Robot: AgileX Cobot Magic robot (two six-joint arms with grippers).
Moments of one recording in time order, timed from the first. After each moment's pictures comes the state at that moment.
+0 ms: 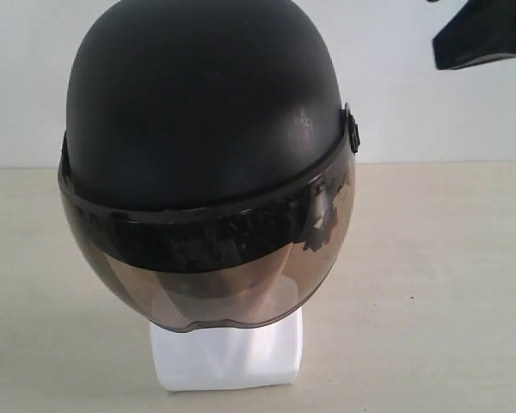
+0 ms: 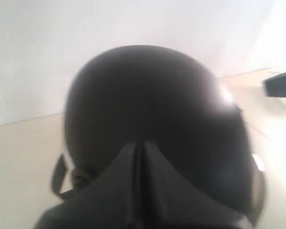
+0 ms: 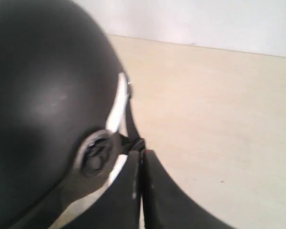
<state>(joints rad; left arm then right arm) -0.20 0.77 -0.94 -0.76 0.68 0.55 0.57 1.06 -1.27 -0.09 0.89 0.30</state>
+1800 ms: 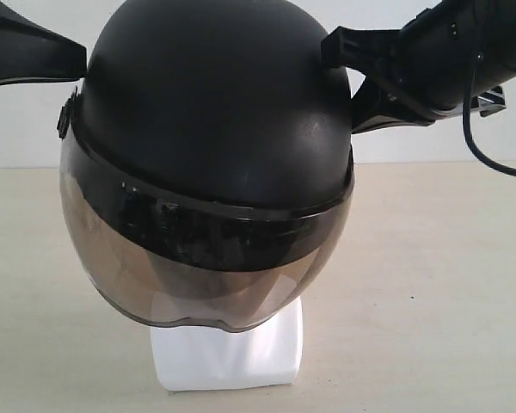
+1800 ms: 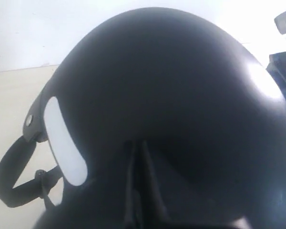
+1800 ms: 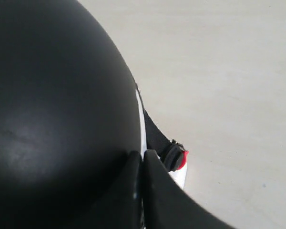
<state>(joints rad) -0.19 1.11 -1.04 -0.97 0.77 0.70 0.40 1.39 -1.26 0.44 0.75 -0.05</state>
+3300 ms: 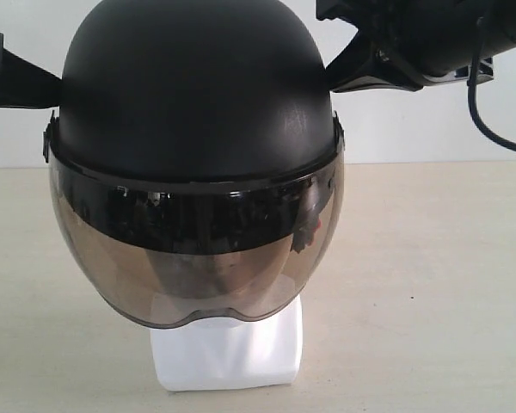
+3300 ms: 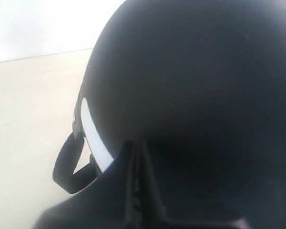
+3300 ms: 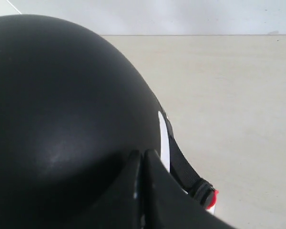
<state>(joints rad) -0.20 1.10 -1.04 -0.72 0.74 0.57 0.42 1.36 -1.26 0.59 0.66 -0.17</state>
